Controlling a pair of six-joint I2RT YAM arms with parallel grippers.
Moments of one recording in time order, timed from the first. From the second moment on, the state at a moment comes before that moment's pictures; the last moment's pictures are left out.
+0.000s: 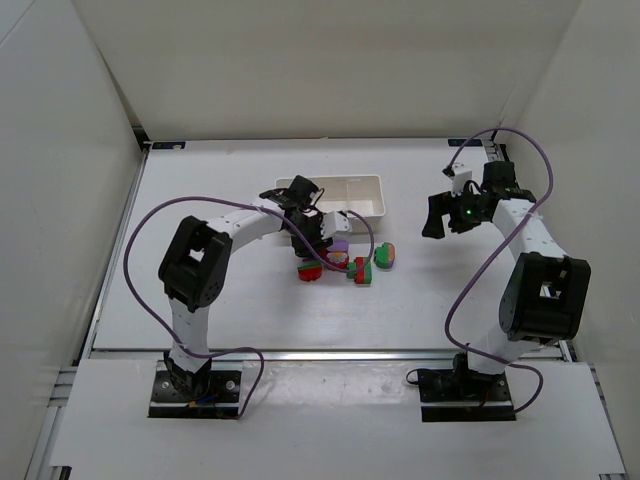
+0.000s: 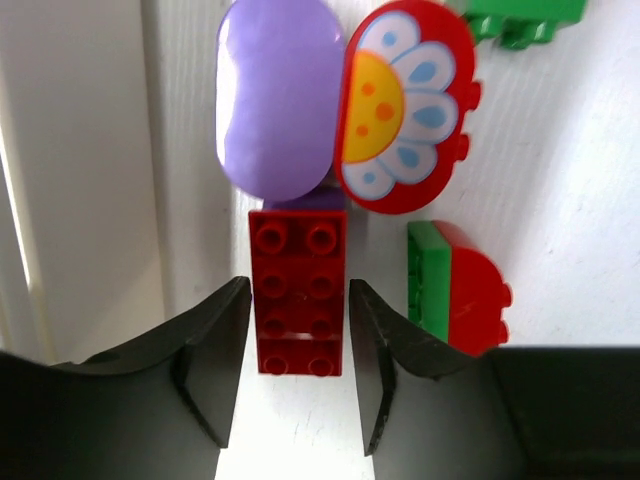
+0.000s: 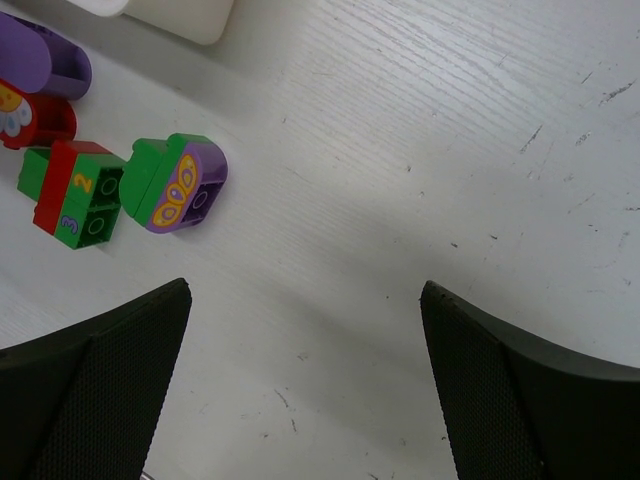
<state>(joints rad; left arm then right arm) -0.58 1.98 1.43 -0.60 0.37 0.85 -0.10 1.59 1.19 -0.66 -0.57 -0.40</state>
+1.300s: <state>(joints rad) -0.21 1.90 1.66 -0.29 1.33 -0.25 0.17 1.75 1.48 -0.34 -1.28 -0.03</state>
